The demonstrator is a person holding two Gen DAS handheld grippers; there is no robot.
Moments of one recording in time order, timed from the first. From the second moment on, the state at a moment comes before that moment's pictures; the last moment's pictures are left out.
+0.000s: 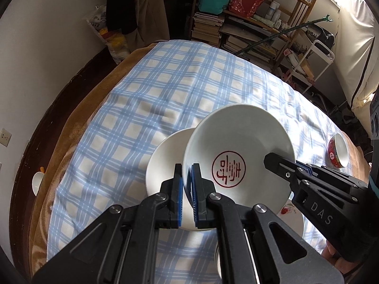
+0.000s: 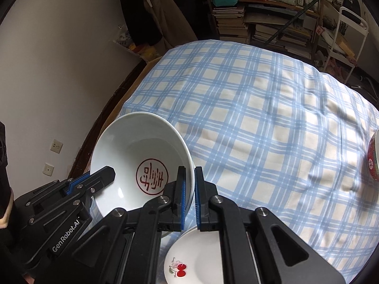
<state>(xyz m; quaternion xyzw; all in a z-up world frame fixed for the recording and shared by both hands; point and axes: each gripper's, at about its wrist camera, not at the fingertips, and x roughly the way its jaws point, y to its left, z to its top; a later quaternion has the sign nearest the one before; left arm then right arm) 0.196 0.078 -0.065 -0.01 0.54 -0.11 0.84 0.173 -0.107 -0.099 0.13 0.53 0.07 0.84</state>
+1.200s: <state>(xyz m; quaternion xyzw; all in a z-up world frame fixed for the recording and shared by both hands) 0.202 0.093 -0.100 0.01 0.54 -0.10 0.84 0.180 -0.081 -0.138 0.07 0.57 0.09 0.81</state>
